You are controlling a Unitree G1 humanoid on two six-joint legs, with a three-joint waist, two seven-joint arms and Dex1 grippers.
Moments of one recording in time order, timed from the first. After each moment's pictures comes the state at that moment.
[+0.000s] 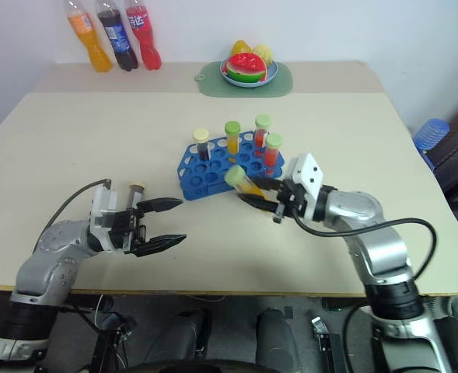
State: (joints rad) left arm -0.13 0.54 0.04 -0.14 -0.60 0.17 -1.23; right arm -0.37 -0.48 0.02 -0.28 0.40 0.39 0.92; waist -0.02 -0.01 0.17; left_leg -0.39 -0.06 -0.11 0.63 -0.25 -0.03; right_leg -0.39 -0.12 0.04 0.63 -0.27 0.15
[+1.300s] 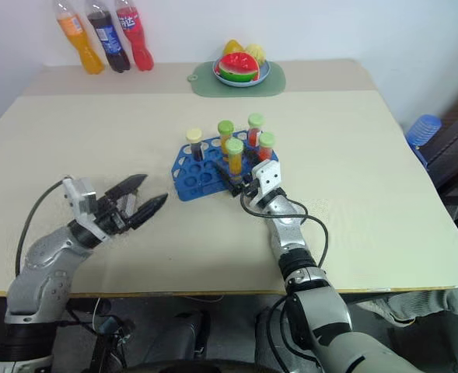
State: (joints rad) left arm -0.03 0.43 0.20 -0.26 -0.58 0.20 -0.72; right arm -0.61 -0.07 0.01 0.82 0.13 -0.66 0.62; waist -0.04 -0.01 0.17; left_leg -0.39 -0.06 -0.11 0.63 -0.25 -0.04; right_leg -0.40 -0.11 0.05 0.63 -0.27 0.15
